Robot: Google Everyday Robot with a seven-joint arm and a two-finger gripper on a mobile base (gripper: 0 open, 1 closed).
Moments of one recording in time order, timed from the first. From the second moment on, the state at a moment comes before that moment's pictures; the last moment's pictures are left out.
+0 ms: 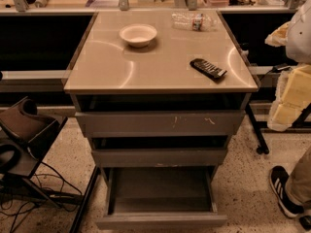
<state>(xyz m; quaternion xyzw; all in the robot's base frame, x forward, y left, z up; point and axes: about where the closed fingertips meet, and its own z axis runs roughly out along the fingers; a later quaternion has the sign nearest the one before) 0.438 -0.217 0.976 -0.60 0.78 -0.03 0.16</state>
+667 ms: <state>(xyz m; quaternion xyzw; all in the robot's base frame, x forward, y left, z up) 0.437 -0.214 0.952 -0.61 0.78 -0.03 0.16</state>
